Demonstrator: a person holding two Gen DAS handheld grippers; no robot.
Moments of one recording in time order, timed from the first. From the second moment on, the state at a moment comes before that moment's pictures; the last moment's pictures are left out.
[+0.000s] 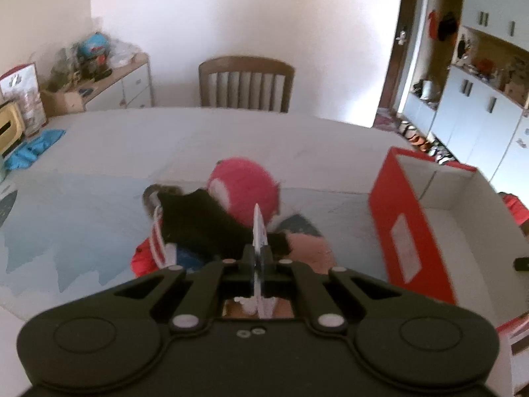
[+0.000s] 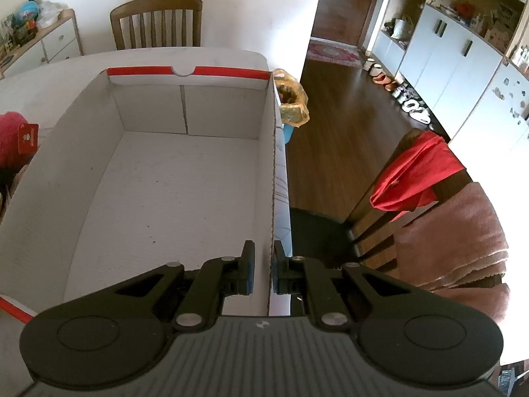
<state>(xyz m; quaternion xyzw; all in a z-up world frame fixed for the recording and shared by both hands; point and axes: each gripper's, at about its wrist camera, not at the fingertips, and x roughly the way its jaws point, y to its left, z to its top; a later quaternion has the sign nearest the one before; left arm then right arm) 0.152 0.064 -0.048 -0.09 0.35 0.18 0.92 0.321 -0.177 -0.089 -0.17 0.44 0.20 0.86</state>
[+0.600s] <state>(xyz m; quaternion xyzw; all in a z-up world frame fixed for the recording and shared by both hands) 0.218 -0.034 -0.001 -0.08 0.32 0.00 0.94 0.321 -0.177 -0.089 -0.18 0.44 0.21 0.86</state>
